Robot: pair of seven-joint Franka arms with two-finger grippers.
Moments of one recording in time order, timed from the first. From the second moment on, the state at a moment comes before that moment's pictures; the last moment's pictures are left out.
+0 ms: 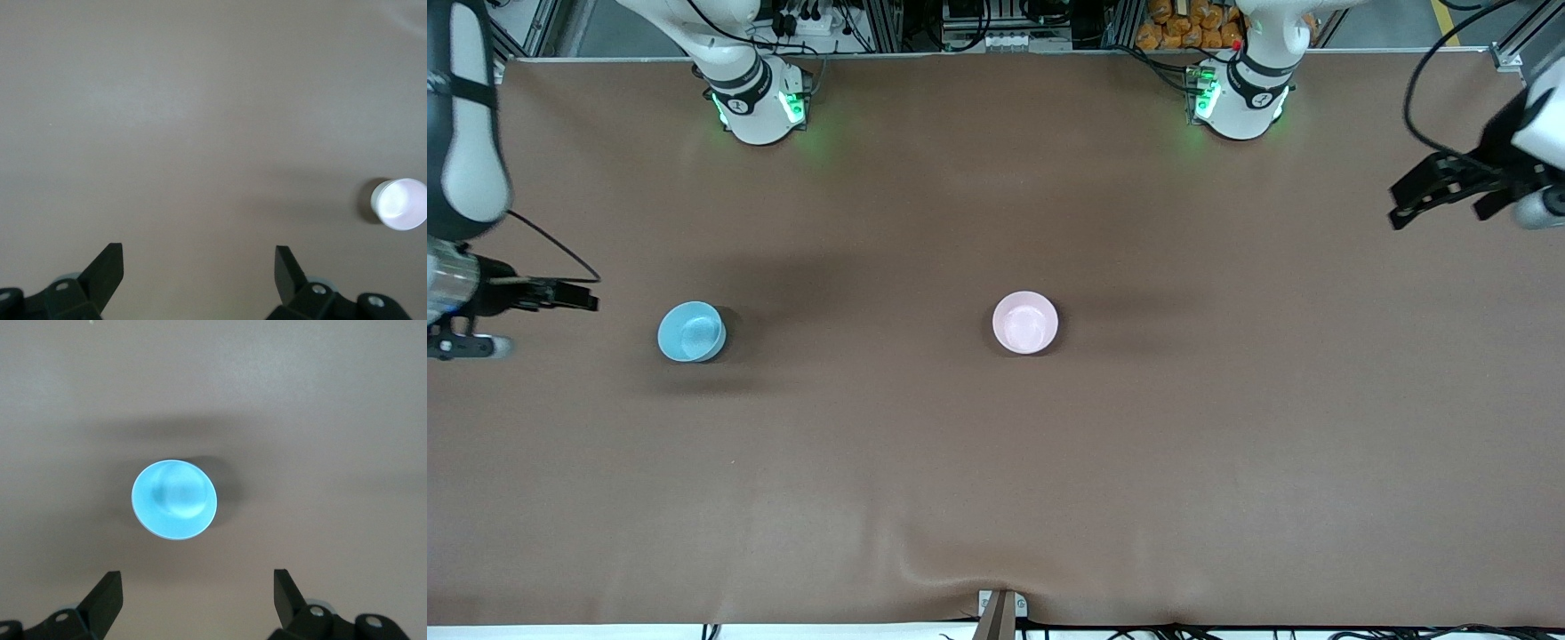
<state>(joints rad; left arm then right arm) 0.04 -0.04 -0.12 -1.53 0.02 1.53 -0.16 -0.21 0.20 0.00 -1.85 0.01 1.86 -0.19</state>
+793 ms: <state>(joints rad) -0.02 -0.08 -0.02 -1.55 0.02 1.49 -0.09 -0.25 0.34 0.00 -2.03 0.10 2.19 -0.32</state>
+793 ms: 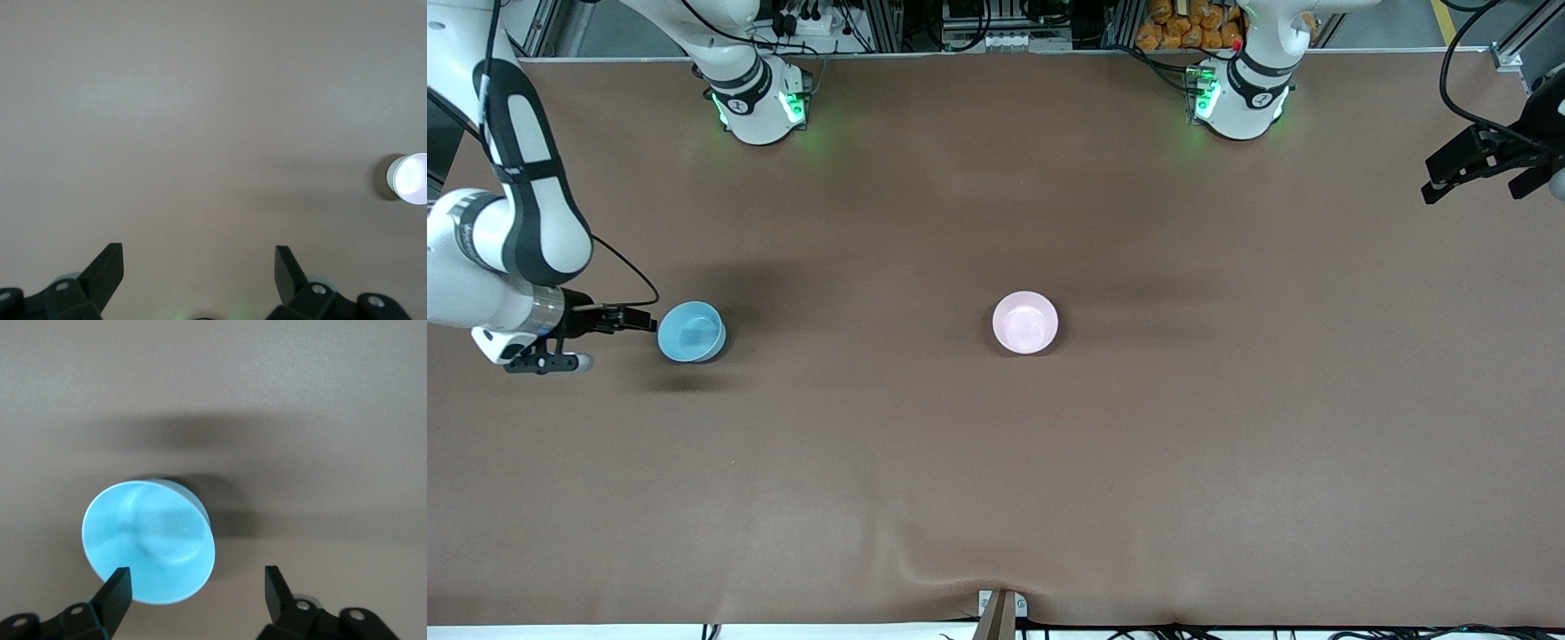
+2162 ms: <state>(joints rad) -0.03 -0.08 -0.02 -1.55 0.02 1.49 -0.09 -0.23 0.39 0.02 -2.08 0.20 2.22 -0.37</state>
